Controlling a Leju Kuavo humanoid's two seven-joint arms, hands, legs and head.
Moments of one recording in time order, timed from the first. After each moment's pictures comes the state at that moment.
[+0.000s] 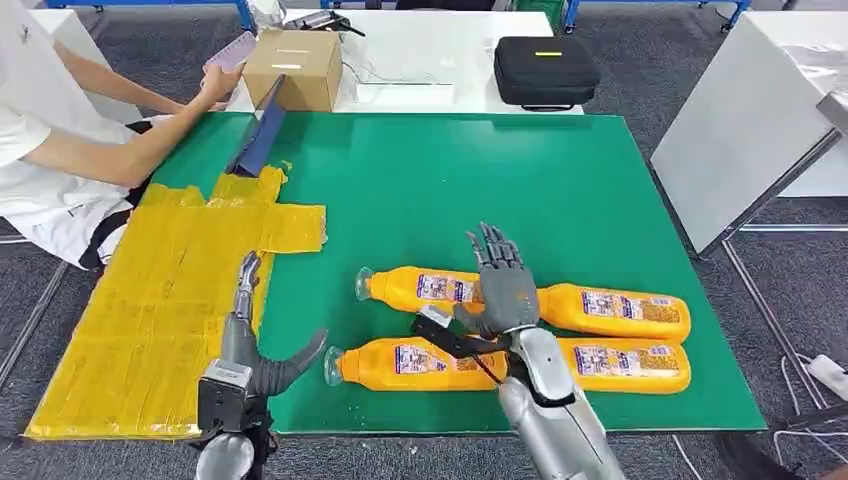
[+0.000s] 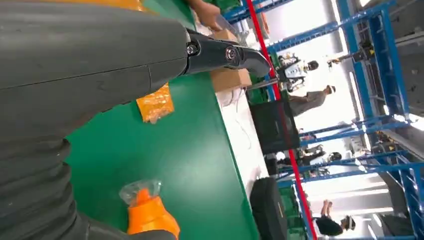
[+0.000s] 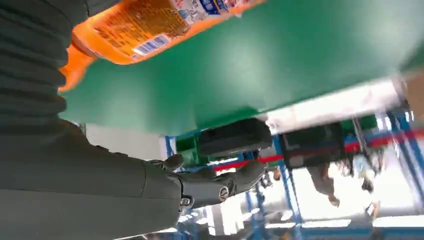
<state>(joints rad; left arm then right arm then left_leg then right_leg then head) 0.07 -0.22 -0.15 -1.49 -0.33 0.31 -0.64 -0.36 0.12 0.35 -1.02 1.24 -0.38 0.00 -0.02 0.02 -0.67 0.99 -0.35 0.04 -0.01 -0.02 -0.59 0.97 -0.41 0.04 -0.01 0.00</state>
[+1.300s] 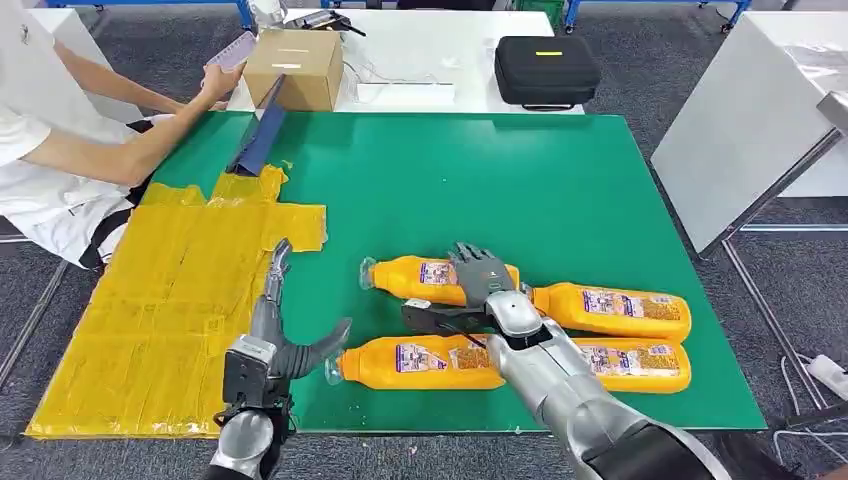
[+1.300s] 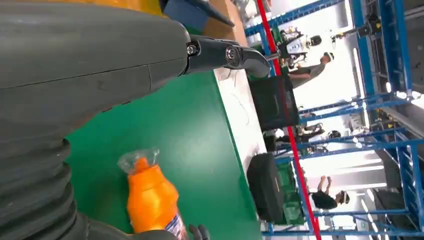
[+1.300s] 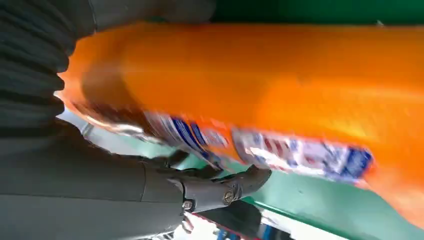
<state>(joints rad) -0.02 -0.23 -0.18 -1.36 -0.31 0.27 -0.63 -0.70 0.17 0.50 -0.44 1.29 -0.15 0.15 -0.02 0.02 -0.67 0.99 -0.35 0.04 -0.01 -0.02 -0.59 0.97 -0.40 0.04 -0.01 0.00</state>
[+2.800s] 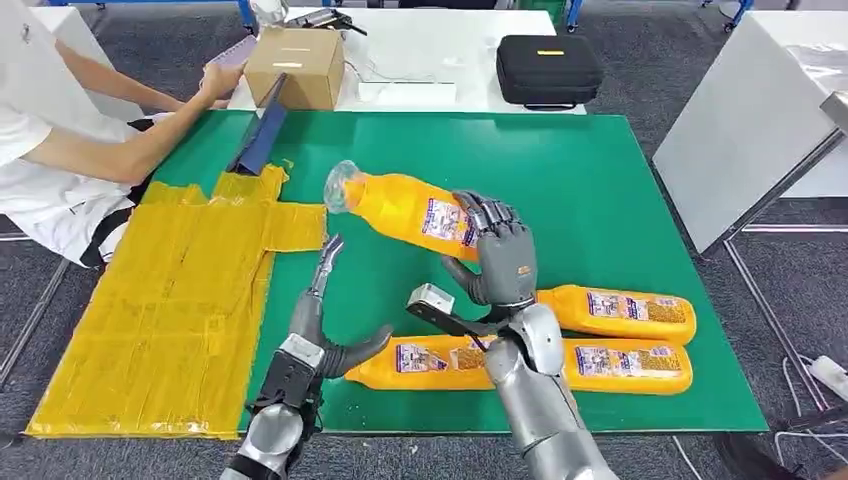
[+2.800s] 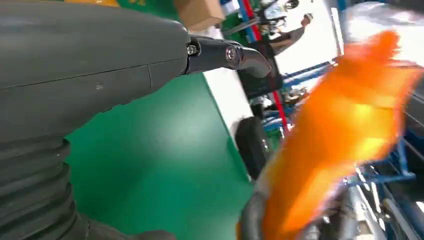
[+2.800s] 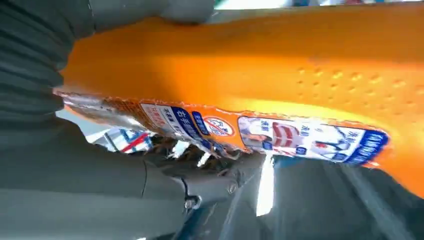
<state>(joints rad) -0.09 -0.24 -0.31 -1.31 -0.37 0.26 -0.62 -0.38 0.31 0.06 -1.04 1.06 -0.70 -0.50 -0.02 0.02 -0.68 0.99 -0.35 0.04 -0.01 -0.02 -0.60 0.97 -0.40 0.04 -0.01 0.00</state>
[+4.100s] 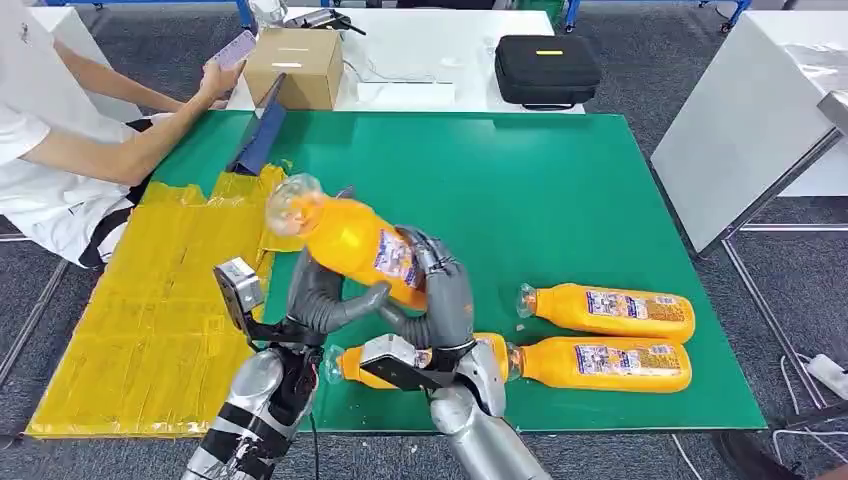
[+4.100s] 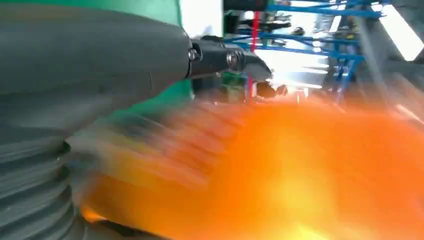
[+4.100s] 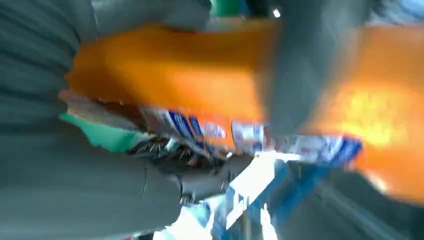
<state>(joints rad) -0.26 -0.22 -0.32 -1.29 0.17 -0.13 -0.48 -0.27 0.32 0.43 -1.10 0.65 -0.65 -0.55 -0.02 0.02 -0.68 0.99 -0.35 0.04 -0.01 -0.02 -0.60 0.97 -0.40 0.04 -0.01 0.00</state>
